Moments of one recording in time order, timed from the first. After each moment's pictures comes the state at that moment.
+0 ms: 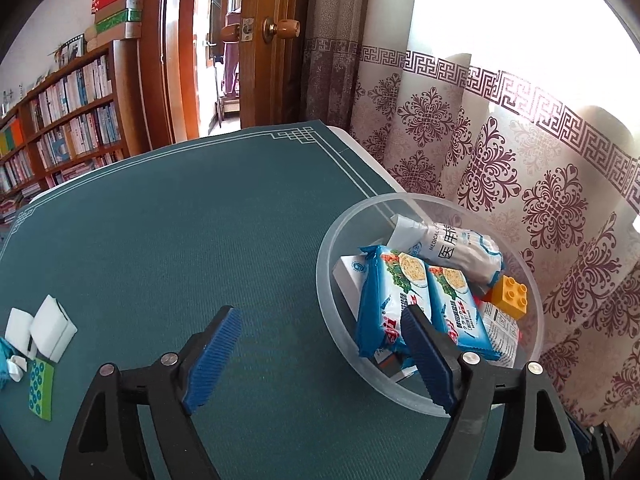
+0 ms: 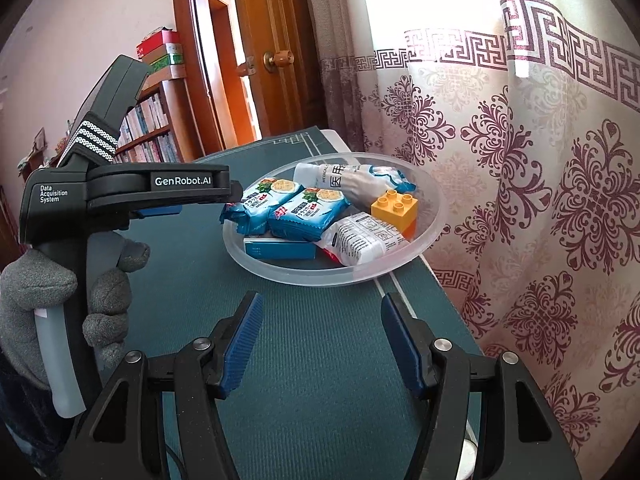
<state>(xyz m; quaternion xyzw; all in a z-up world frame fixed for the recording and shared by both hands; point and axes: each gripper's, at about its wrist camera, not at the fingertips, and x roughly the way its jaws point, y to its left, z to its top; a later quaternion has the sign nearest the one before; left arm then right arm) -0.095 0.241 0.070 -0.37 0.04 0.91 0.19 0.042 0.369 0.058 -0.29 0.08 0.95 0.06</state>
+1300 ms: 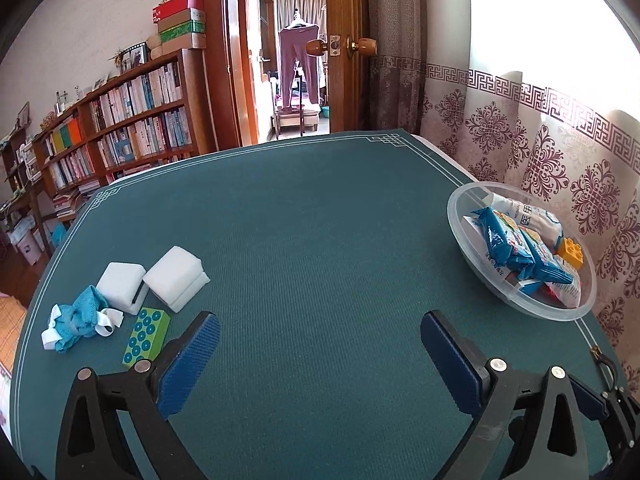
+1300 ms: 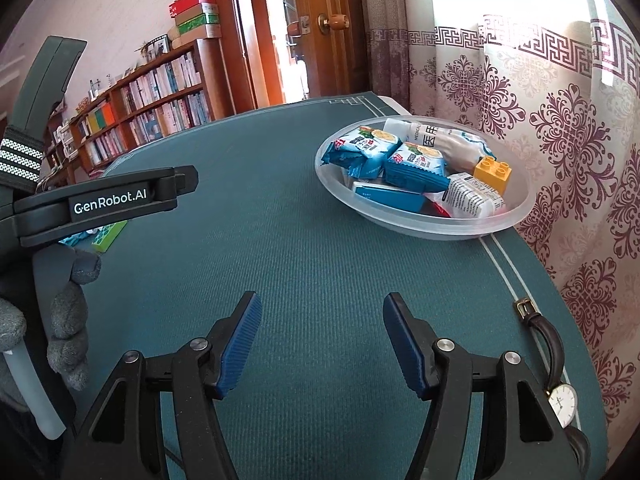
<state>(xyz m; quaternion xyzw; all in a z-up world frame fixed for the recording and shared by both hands) -0.053 0.132 0.060 -0.34 0.05 0.93 0.10 0.031 0.287 0.038 -0.35 0.06 0.94 0.01</state>
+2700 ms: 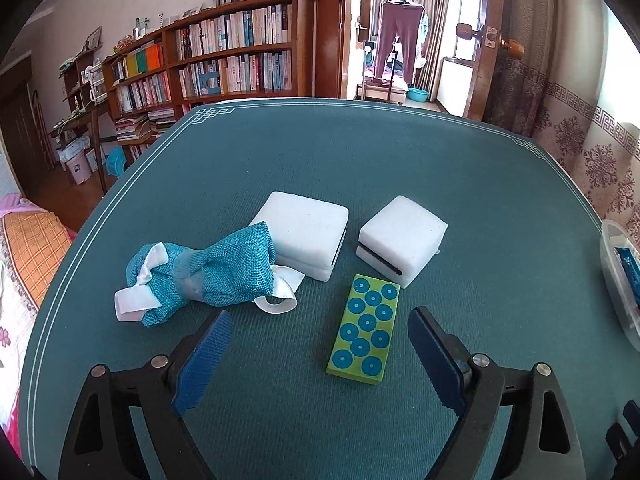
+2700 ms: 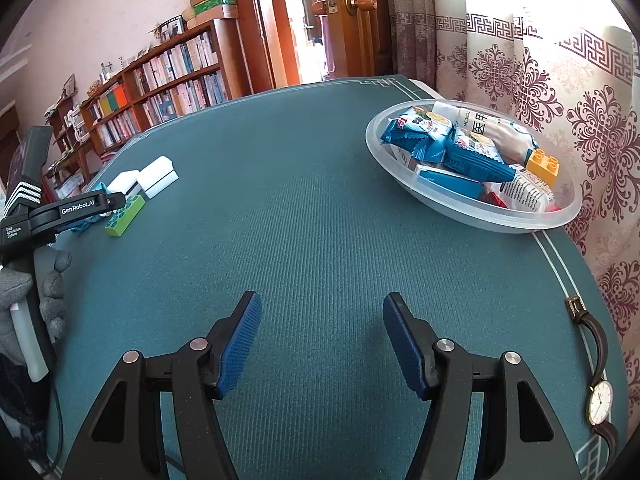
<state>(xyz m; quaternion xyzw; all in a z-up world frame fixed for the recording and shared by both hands) -0.093 -0.022 0.024 -0.40 -0.03 0.92 -0.03 0.013 0.258 0.028 -0.38 0.05 0.92 -0.02</state>
